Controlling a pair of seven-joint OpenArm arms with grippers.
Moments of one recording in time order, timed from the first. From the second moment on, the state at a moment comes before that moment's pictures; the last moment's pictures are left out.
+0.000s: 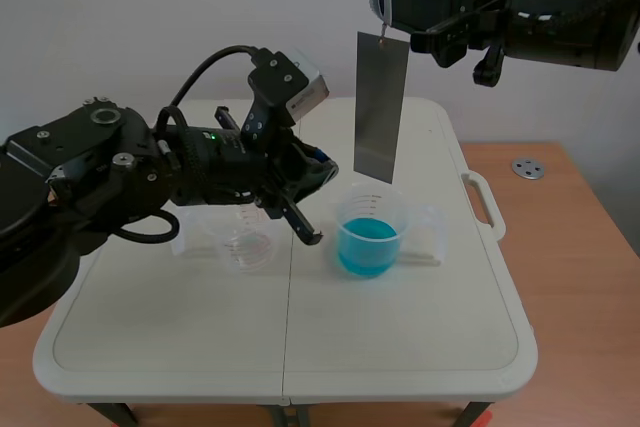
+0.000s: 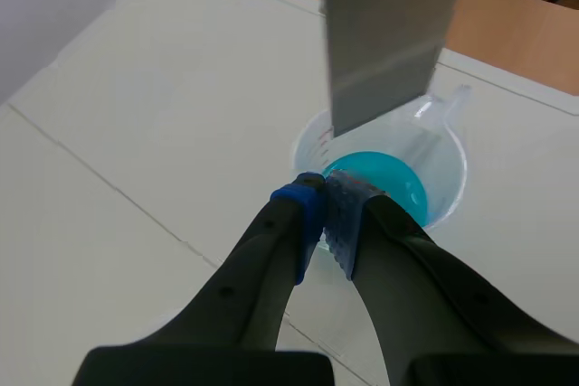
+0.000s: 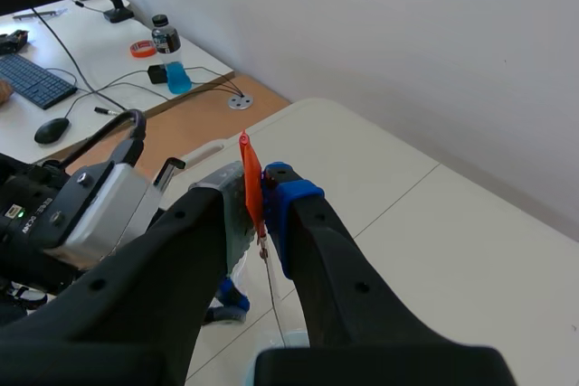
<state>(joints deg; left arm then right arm) -14.9 -18.6 33.1 82.1 -12.3 -26.6 14.9 8.1 12.6 3.4 104.0 38.5 45.1 -37.5</state>
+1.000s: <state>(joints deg) -14.8 -17.2 33.1 82.1 -12.3 -25.3 16.1 8.1 12.6 3.4 104.0 38.5 45.1 -37.5</state>
